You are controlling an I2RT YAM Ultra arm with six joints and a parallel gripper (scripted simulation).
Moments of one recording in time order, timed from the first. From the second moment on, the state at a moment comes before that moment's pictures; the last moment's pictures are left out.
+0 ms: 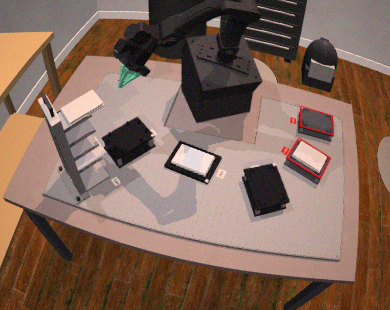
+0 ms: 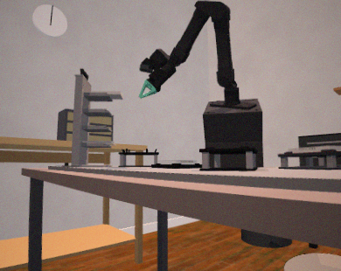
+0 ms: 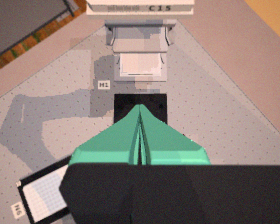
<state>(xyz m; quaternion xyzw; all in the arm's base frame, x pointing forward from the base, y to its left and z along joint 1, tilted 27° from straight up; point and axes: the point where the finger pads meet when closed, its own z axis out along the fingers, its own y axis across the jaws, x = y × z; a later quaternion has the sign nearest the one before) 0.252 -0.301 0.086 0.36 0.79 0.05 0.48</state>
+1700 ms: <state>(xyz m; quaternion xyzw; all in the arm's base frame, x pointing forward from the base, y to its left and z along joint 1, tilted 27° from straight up) 0.271 -0.315 0.086 0.36 0.79 0.05 0.48</state>
